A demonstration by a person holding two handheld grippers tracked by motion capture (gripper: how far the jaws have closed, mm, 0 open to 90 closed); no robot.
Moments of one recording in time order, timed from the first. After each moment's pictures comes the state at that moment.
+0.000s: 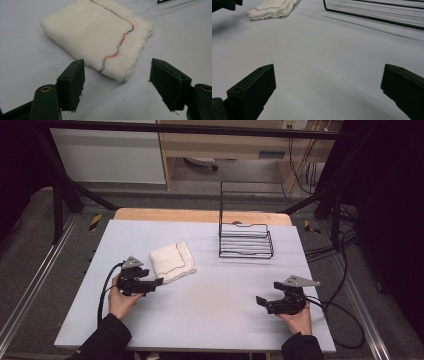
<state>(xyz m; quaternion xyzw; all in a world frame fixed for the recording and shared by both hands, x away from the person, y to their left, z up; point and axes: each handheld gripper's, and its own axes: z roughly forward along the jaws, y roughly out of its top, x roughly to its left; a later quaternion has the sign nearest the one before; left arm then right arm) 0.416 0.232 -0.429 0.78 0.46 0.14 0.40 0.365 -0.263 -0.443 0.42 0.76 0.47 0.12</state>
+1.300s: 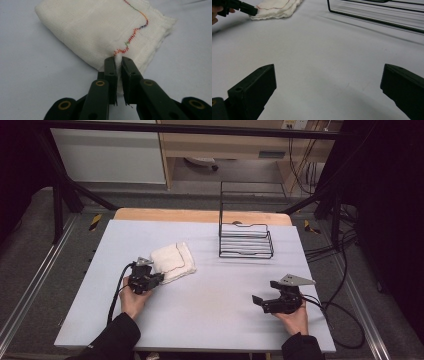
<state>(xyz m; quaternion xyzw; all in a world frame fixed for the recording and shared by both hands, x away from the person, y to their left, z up) 0.426 0.209 -0.445 0.77 0.51 0.14 0.37 0.366 -0.250 -0.439 0.41 0.77 0.47 0.13</state>
